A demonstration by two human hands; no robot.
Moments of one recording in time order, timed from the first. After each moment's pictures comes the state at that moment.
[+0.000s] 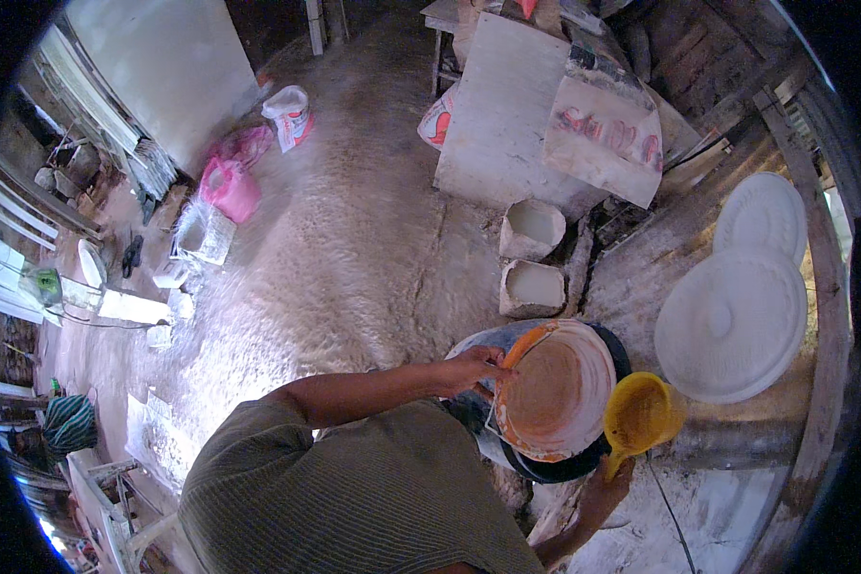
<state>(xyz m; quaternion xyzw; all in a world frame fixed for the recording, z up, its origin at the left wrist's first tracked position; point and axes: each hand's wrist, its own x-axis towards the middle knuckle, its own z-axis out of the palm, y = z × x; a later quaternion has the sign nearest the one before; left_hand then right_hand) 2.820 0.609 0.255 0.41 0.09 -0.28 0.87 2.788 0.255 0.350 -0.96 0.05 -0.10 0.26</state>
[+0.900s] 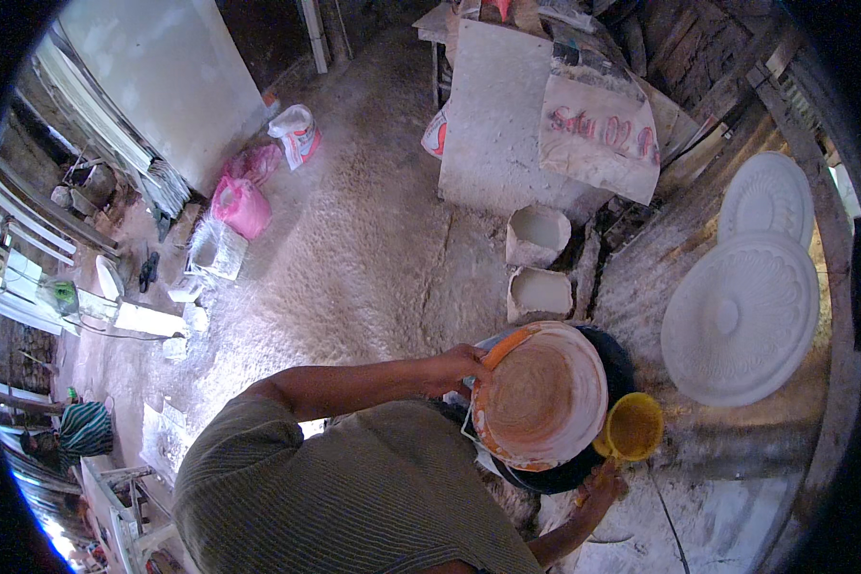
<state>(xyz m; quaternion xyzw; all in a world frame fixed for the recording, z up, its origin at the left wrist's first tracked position) 2.836 0.600 0.279 0.45 0.15 -0.29 0.83 2.817 0.178 0.270 -0.84 0.21 -0.05 0.50</state>
